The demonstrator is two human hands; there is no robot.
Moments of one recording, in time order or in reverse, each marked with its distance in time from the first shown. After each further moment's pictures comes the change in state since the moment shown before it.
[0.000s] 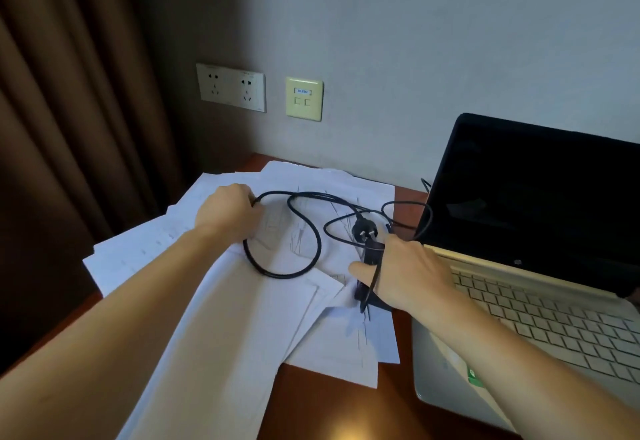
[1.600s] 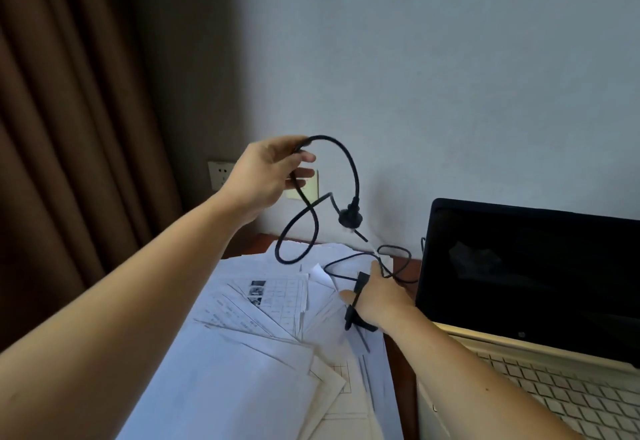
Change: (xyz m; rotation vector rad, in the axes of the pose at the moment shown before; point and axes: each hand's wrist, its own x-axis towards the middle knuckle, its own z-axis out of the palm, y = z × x) left_hand 0.011 0.126 -0.148 -1.032 -0.001 0.426; right_hand 0.085 -0.018 -0.008 0.232 -0.139 0.159
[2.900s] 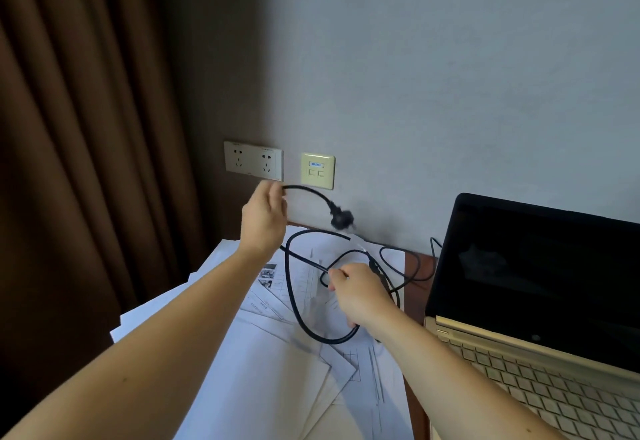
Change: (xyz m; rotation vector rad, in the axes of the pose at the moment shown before) left_hand -0.023 -0.124 -0.008 0.221 0.394 0.004; right_hand -0.033 -0.041 0.014 0.492 -0.047 -0.202
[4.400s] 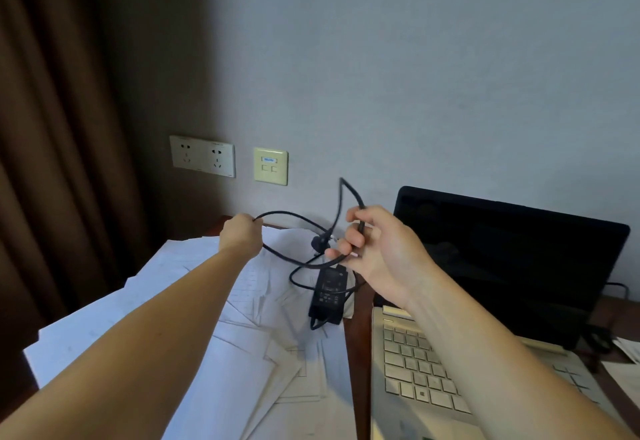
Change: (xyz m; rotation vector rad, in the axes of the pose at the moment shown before) left_hand 0.008 -0.041 0.062 0.543 -0.269 -0.321; right_hand -0.041 -0.016 -0.110 1.119 -0.118 -0.021
